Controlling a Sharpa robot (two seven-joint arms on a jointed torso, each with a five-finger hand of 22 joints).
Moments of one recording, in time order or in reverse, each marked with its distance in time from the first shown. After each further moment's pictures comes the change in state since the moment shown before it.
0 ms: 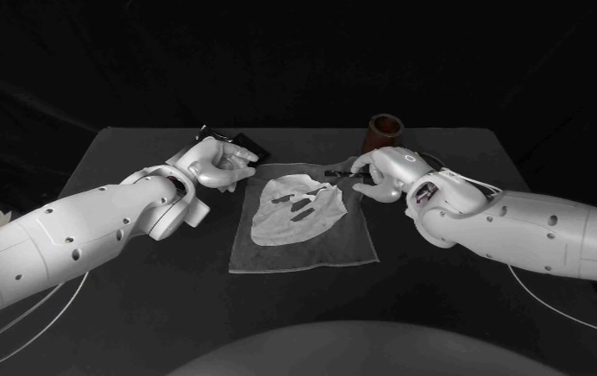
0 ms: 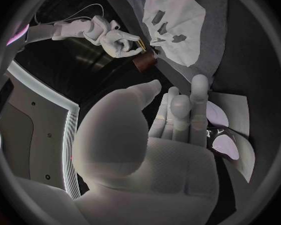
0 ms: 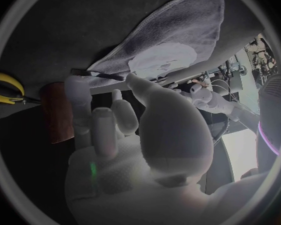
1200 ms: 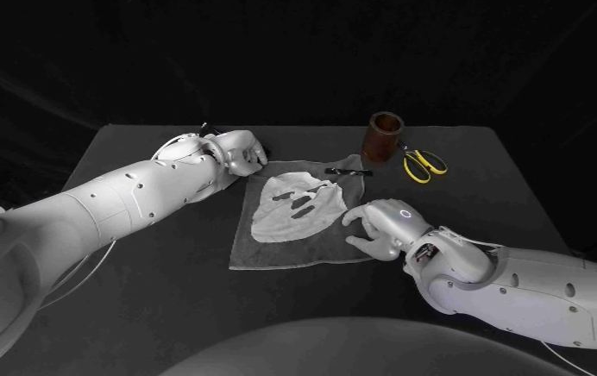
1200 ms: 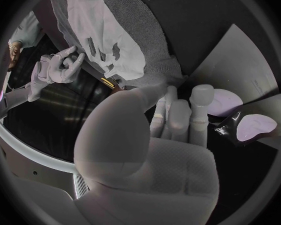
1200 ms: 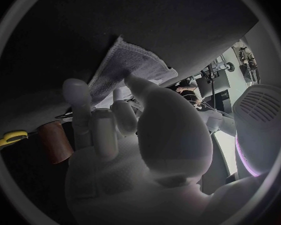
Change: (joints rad) left arm 0.032 0.289 -0.002 -0.404 -0.563 0.148 -0.121; left_hand 0.032 0.046 0.067 -0.072 0.000 0.102 -0.032 0.046 0.021 0.060 -0.037 0.075 0.000 0.130 -0.033 0.145 0.175 -0.009 0.105 -0.029 0.216 0.177; right arm -0.183 -0.040 -0.016 0.171 -0.151 -0.068 -0.058; right_hand 0.038 -0.002 -0.023 -0.004 0.000 0.046 -0.009 -0.004 -0.011 0.007 -0.008 0.022 0.017 0.000 0.000 0.014 -0.001 -0.007 0.012 -0.004 0.030 0.034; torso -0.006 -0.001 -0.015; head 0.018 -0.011
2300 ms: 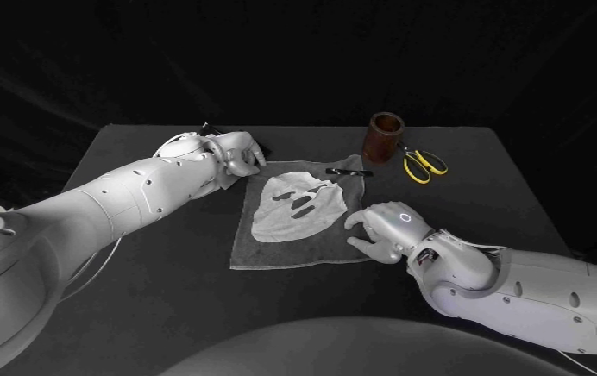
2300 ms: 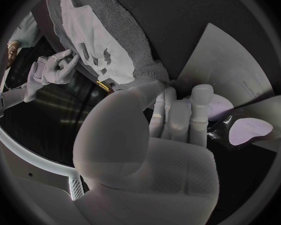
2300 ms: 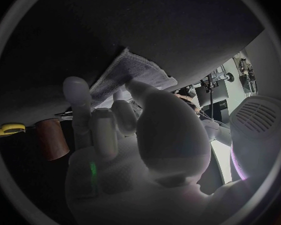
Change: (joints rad) left arm -0.003 0.055 -0.007 -0.120 0.000 0.051 0.021; left_hand -0.025 -0.031 -0.064 -0.005 0.000 -0.038 -0.016 -0.033 -0.001 -0.042 0.005 0.065 0.041 -0.006 0.006 0.020 0.008 -0.001 -0.018 0.011 -0.004 -0.004; right arm -0.019 -0.014 0.012 0.009 -0.115 0.045 -0.042; right_hand 0.019 -0.002 -0.014 -0.005 0.010 0.016 0.002 -0.009 -0.011 0.000 0.000 -0.009 -0.014 0.000 0.000 -0.004 0.000 -0.007 -0.004 -0.004 -0.024 -0.017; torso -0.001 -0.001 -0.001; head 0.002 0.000
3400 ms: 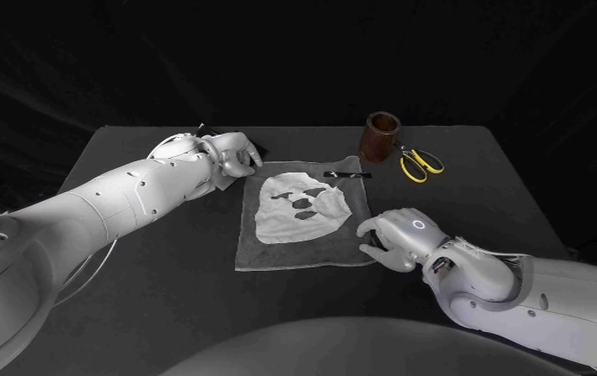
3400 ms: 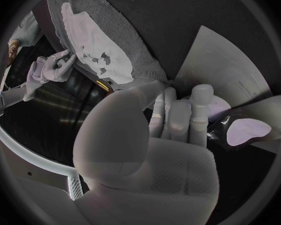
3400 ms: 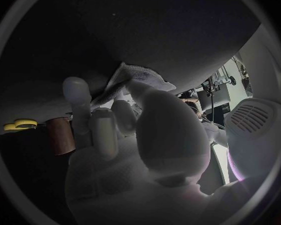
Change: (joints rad) left arm 0.001 -0.002 0.000 -0.007 0.006 0.009 0.005; left_hand 0.000 0.000 -0.003 -0.003 0.000 -0.007 -0.007 -0.004 0.000 0.000 0.000 0.013 0.008 0.000 0.000 0.000 -0.001 0.000 0.000 0.000 0.000 0.000; right arm -0.031 -0.095 0.005 0.075 -0.047 0.021 -0.037; right_hand 0.003 0.003 -0.020 0.020 0.000 0.023 -0.011 -0.003 -0.004 0.000 0.000 0.000 0.003 0.000 0.000 -0.003 0.001 -0.005 0.000 0.000 0.000 0.008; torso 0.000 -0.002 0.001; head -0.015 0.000
